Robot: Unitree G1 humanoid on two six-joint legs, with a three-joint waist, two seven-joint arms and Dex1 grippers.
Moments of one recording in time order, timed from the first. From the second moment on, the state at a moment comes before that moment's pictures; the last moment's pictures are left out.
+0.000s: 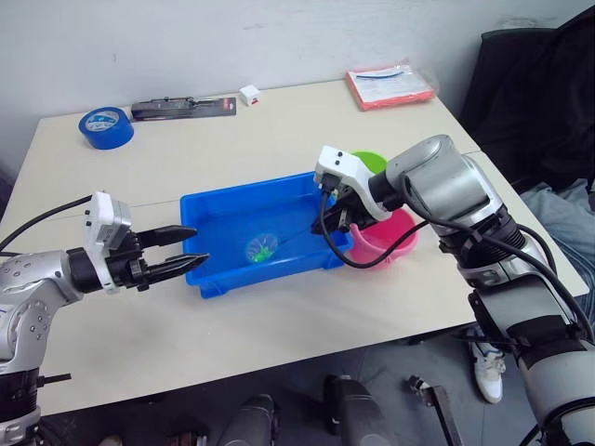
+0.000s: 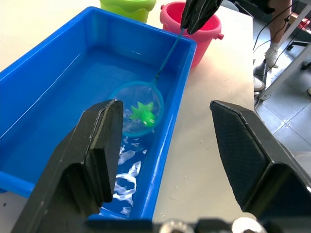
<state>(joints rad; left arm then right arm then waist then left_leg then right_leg) -0.20 0.85 0.35 -0.20 -0.66 0.59 -1.05 -1.16 -0.49 0.43 0.15 0.05 1.10 1.29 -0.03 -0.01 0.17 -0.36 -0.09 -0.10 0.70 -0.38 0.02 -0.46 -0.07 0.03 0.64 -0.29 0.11</state>
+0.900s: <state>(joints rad) -0.59 0.68 0.12 0.21 -0.47 0.30 -1.10 -0.91 -0.65 -0.11 -0.15 0.23 1.21 0.75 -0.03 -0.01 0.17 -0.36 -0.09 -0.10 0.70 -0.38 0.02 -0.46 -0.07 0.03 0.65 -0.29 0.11</state>
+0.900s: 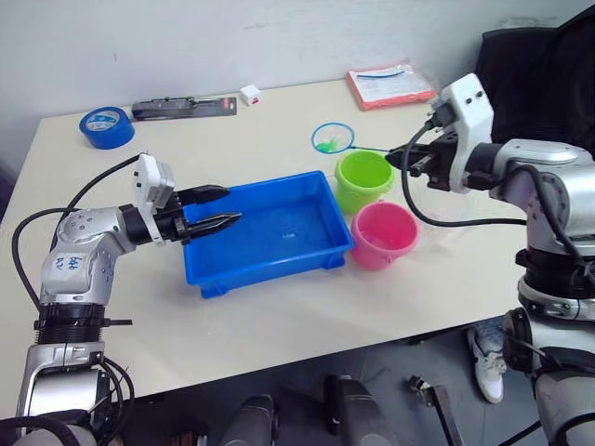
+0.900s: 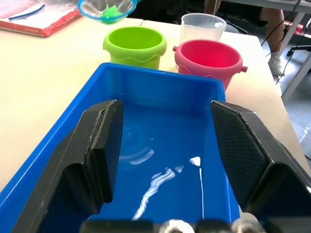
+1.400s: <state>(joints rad) -0.63 0.65 0.09 0.29 -0.43 0.25 -1.14 -0.67 -0.90 0.22 -0.22 -0.16 0.58 0.62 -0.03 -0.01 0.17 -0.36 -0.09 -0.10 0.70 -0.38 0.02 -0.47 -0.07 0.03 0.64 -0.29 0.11</state>
